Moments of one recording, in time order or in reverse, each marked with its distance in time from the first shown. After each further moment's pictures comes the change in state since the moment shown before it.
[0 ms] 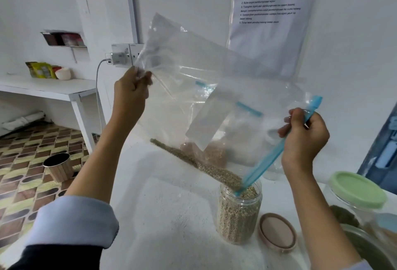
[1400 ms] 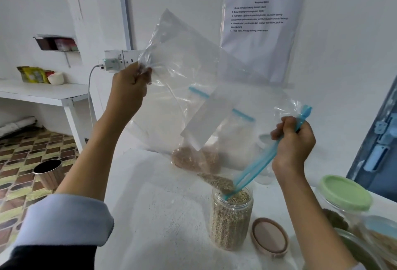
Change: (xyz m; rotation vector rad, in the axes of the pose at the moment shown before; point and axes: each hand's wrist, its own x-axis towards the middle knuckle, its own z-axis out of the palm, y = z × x) left_hand 0.013 0.026 0.005 0.112 -0.081 0.009; right_hand 0.006 0.002 0.000 0.168 -0.005 0.158
